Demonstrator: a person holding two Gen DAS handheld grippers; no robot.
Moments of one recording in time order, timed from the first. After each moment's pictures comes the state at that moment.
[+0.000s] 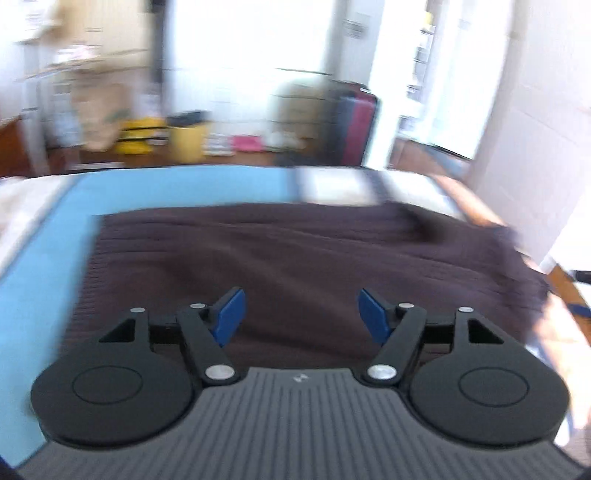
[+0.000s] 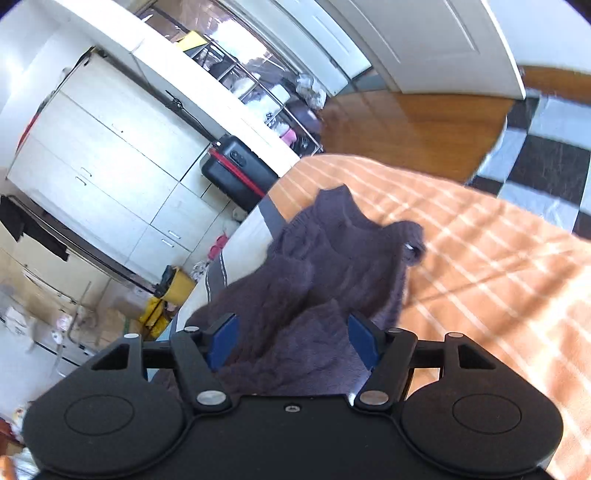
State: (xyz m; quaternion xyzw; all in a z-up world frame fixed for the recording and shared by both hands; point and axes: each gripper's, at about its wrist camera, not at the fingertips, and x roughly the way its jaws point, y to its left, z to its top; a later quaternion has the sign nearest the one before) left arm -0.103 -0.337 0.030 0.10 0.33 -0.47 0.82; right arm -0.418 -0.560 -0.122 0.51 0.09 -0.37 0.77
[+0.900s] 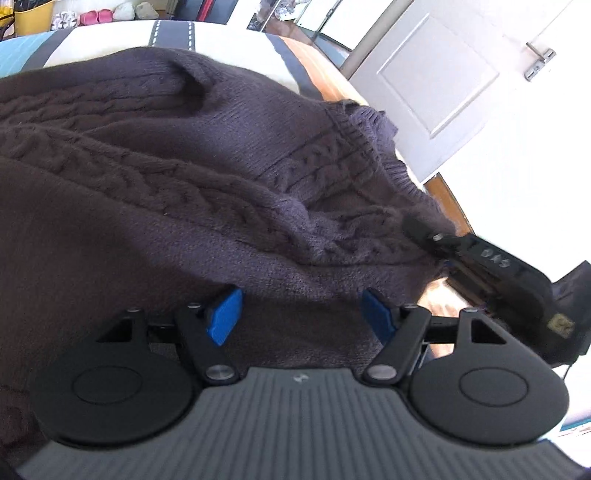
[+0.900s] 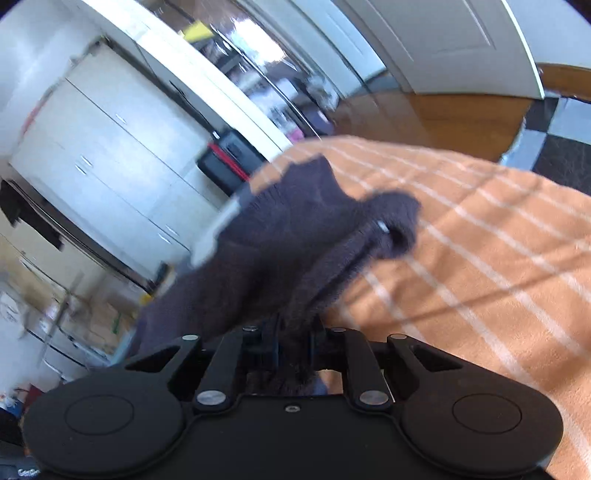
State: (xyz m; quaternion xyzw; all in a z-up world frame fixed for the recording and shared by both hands) left arm -0.161 -0.512 -0.064 0.09 0.50 -0.57 0.64; right arm -0.405 -0.580 -0.175 0.44 0.08 -0.38 0.81
